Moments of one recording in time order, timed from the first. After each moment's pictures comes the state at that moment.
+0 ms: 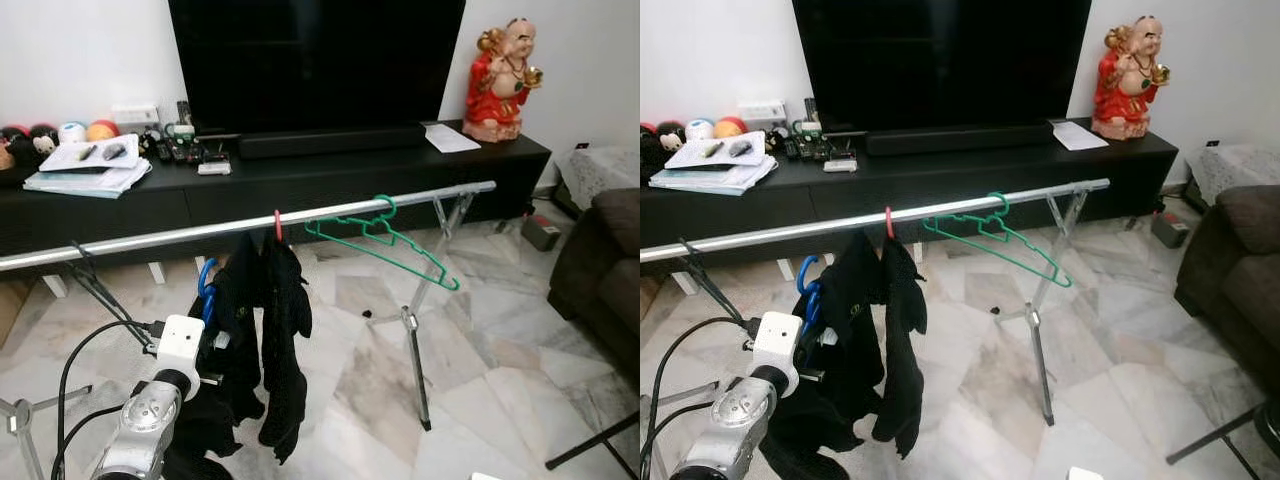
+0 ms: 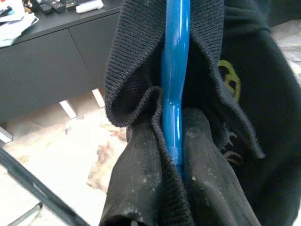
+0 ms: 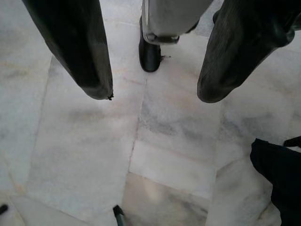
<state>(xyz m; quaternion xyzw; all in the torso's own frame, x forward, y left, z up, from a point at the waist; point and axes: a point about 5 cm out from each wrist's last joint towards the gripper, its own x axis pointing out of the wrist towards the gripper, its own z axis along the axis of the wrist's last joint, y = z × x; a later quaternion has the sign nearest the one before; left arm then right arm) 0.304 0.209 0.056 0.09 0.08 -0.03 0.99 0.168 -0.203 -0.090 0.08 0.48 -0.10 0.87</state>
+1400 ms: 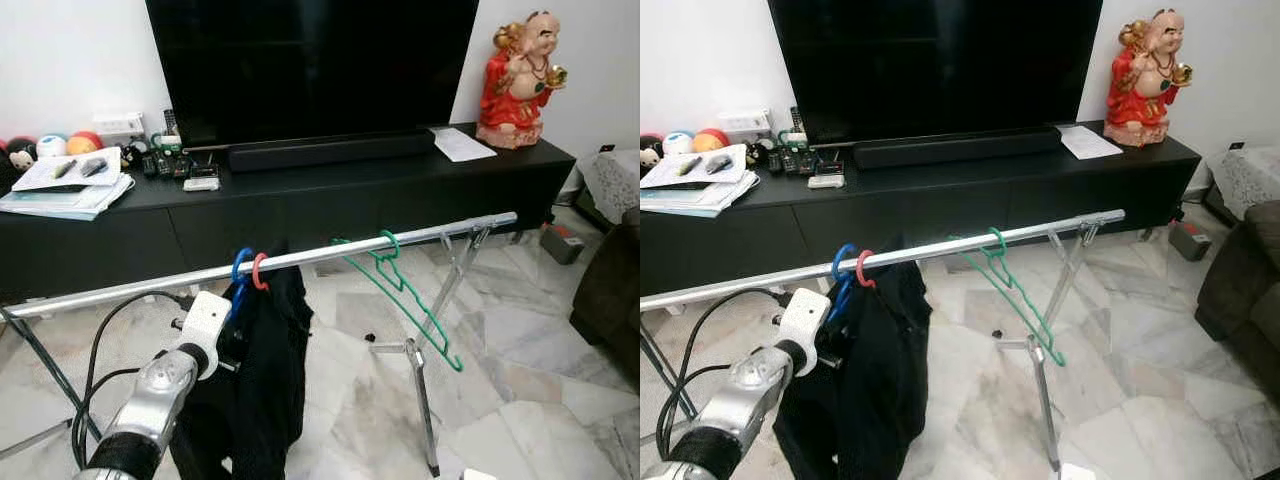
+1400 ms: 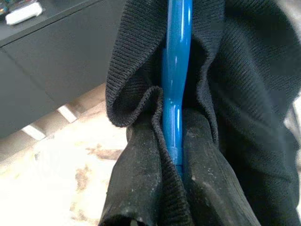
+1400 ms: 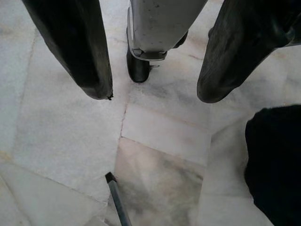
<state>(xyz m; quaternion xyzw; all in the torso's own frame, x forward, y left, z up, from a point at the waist) 0.336 0.188 0.073 0.13 0.14 -0.11 0.98 0.171 -0.194 -0.090 0.09 0.48 -0.10 0.86</state>
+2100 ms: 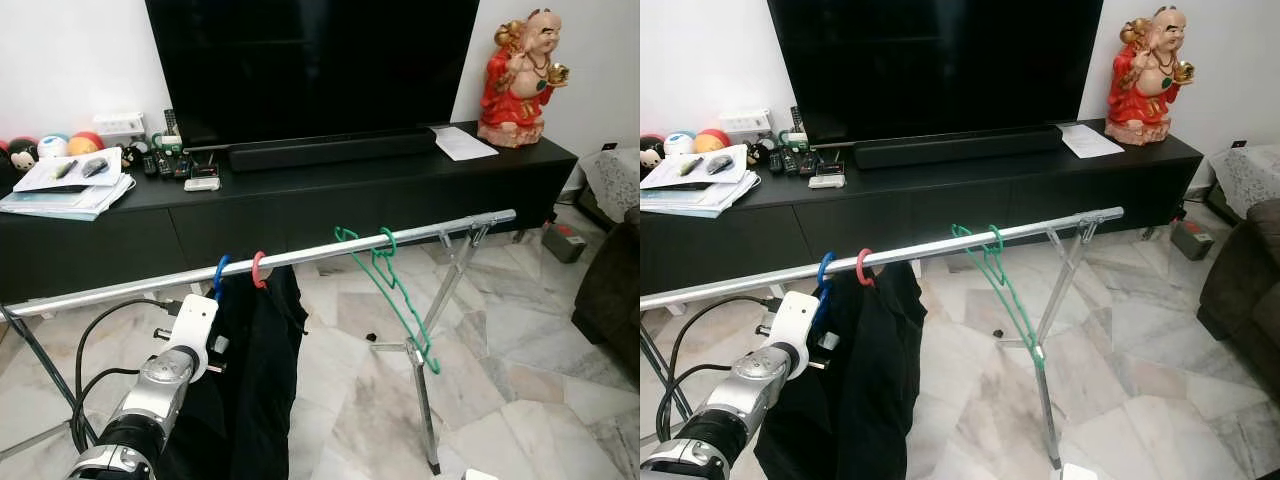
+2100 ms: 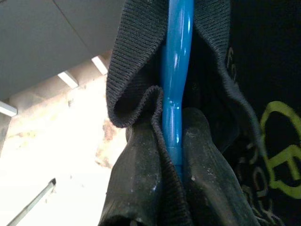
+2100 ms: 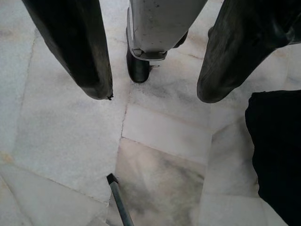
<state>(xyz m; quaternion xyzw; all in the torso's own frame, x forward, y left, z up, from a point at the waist) 0.336 0.209 0.057 0.12 0.22 -0.01 0.97 0.171 -0.195 -0.090 0.09 0.48 -0.11 0.86</state>
